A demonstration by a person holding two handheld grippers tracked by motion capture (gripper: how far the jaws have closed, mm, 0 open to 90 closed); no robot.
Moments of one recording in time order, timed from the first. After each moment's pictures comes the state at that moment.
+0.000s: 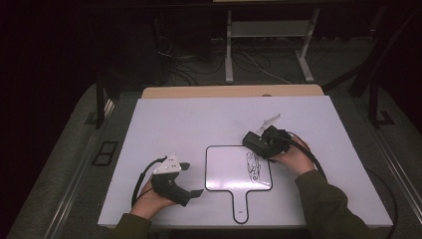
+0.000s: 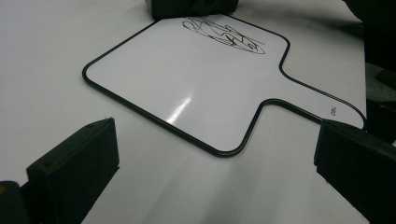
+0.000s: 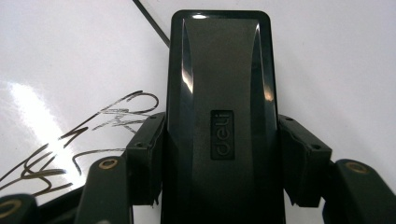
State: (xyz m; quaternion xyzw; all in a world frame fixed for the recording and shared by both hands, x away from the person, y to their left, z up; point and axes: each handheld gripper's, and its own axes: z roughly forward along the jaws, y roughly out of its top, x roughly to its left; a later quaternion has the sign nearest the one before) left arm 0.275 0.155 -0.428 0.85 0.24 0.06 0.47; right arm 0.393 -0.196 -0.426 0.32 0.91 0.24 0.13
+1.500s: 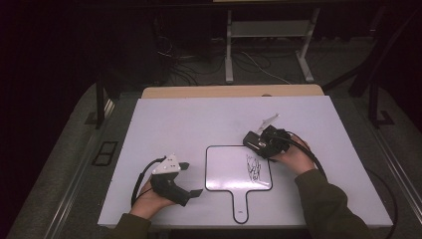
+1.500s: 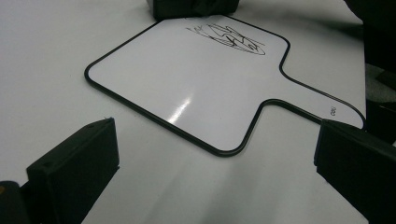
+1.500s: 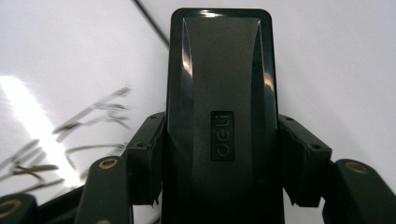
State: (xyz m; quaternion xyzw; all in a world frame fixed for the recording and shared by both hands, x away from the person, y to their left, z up) left arm 0.274 0.156 -0.427 0.84 0.24 0.06 0.47; right arm 0.394 -0.194 -0.425 0.31 0.91 0.22 0.14
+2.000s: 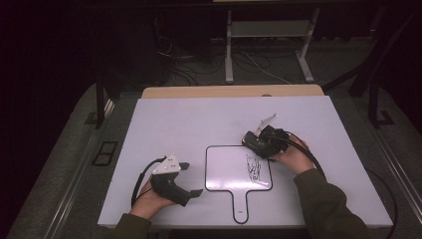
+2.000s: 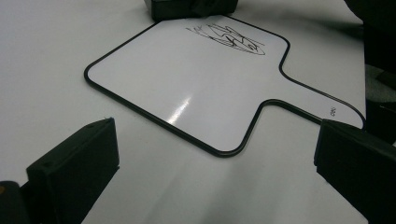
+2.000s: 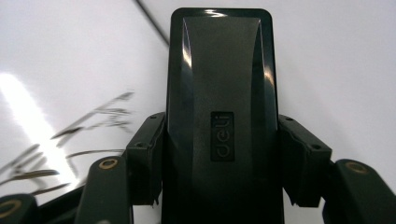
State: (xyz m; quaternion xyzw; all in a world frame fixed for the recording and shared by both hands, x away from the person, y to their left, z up) left arm 0.274 0.156 -0.427 0.84 0.24 0.06 0.47; right arm 0.394 -0.189 -0.423 0.30 0.92 0.21 0.15
